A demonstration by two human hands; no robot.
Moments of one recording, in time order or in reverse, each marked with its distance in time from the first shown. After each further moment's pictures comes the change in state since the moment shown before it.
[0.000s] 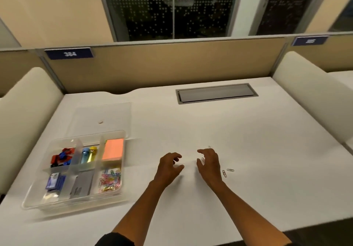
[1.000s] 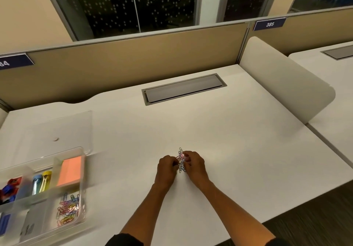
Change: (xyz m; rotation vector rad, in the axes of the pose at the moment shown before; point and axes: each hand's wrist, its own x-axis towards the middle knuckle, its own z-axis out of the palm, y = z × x) left_hand 0.051 0.042 0.102 0.196 -0.074 0.092; right_hand 0.023 0.055 -0.035 0.145 -0.040 0.097
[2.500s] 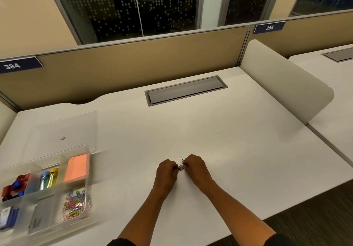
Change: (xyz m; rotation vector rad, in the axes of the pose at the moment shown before) left_hand -0.025 -0.005 -0.005 0.070 -0.001 -0.016; right_hand -0.009 -0.015 -0.009 -0.459 -0.202 -0.122
